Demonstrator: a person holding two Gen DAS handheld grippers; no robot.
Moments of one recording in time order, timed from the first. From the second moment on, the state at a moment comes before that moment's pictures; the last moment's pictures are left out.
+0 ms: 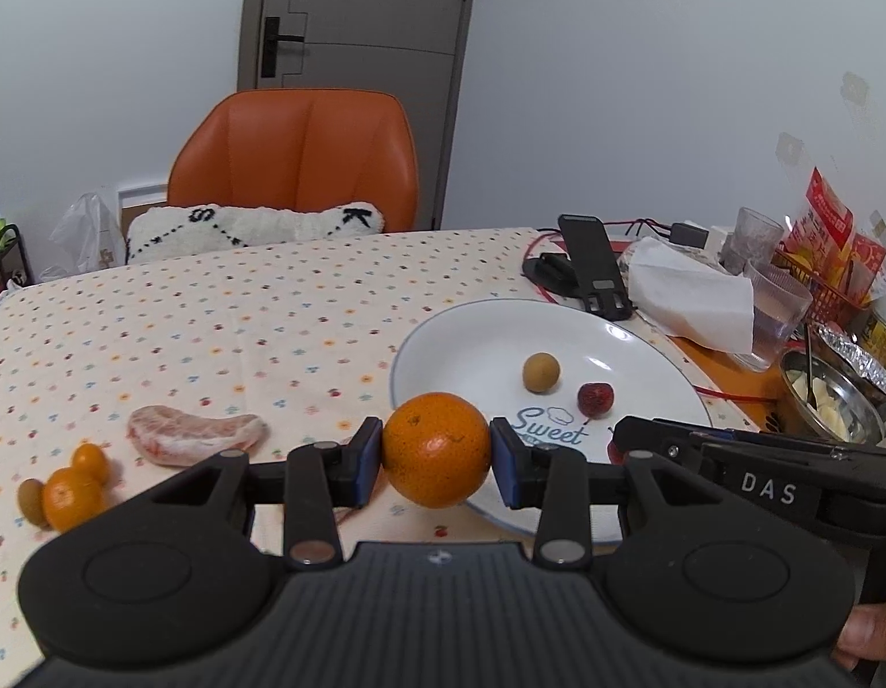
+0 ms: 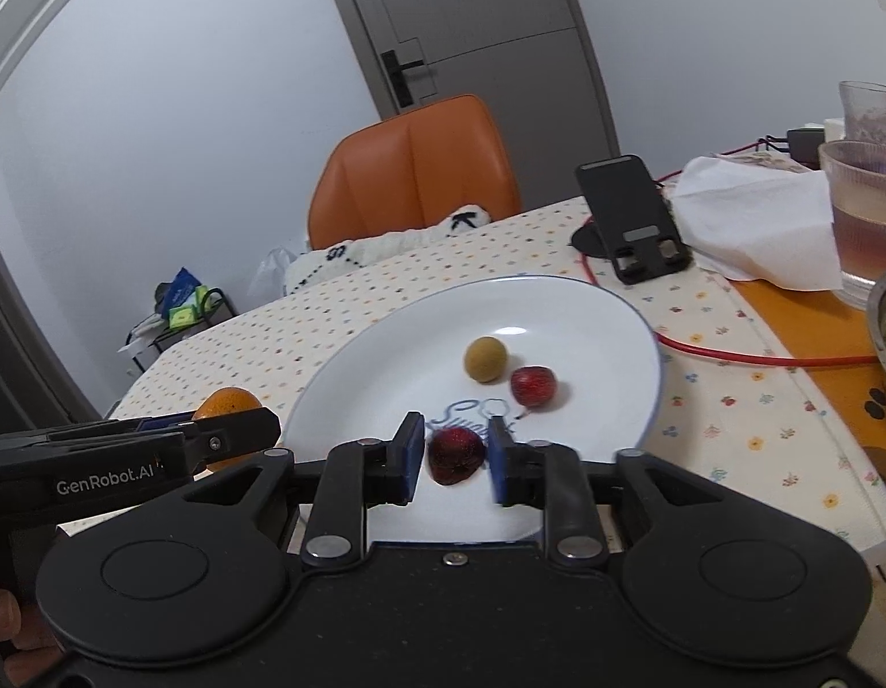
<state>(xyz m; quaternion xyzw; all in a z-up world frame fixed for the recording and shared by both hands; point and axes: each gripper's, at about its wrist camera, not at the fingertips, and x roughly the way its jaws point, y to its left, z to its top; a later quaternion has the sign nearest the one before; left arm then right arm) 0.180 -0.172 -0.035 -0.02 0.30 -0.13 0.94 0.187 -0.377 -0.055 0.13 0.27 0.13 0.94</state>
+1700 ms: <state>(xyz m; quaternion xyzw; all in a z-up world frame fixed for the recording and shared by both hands) 0.131 -0.102 -0.018 -0.05 0.28 -0.04 0.96 0.153 -0.328 -0.035 0.09 0.26 0.14 0.95</state>
